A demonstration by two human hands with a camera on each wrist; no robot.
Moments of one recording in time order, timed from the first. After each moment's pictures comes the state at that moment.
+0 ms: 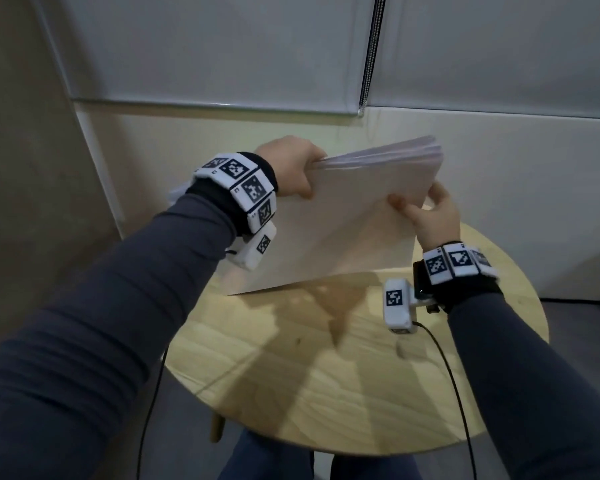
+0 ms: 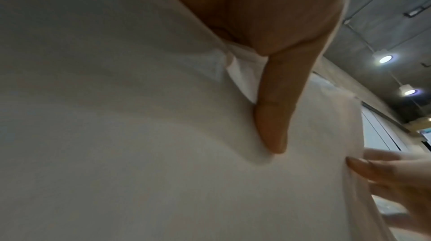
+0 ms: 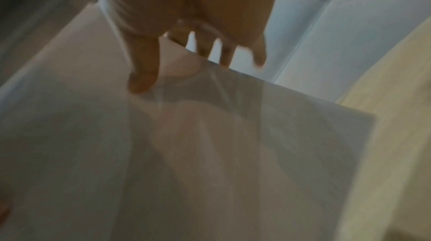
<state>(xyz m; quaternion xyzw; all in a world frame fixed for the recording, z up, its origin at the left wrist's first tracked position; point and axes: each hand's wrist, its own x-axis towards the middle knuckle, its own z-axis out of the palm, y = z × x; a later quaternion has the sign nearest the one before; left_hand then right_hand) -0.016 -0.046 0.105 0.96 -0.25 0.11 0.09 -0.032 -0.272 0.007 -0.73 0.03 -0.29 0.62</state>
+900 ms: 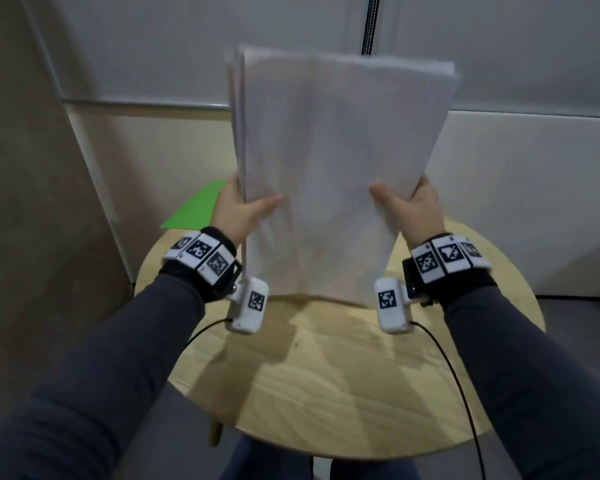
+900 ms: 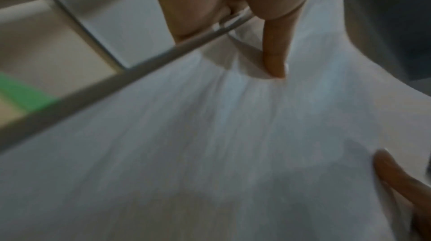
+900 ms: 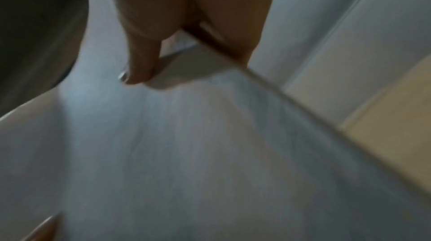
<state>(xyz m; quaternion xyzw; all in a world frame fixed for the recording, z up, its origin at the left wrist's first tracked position) -0.006 -0.006 0.010 0.65 -0.13 0.14 0.73 -0.036 -0.248 0.027 -0.70 -0.06 -0.26 0.66</state>
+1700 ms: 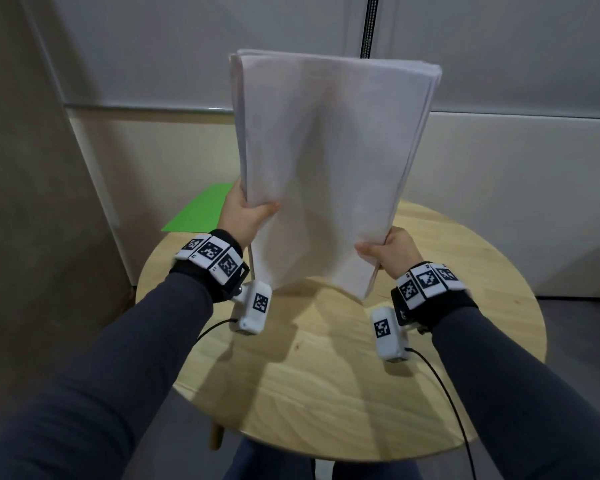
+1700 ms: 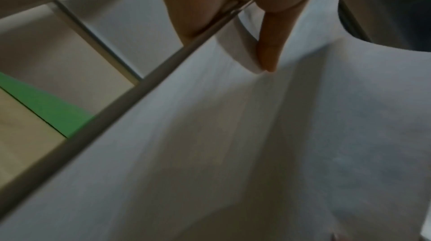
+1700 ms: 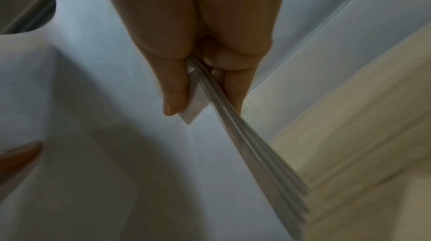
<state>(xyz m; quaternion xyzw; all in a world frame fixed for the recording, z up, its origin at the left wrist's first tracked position) 0.001 -0.010 0.007 0.66 -0.13 0.12 0.73 -0.033 -0.249 -0.029 -0.82 0.04 -0.09 0.56</state>
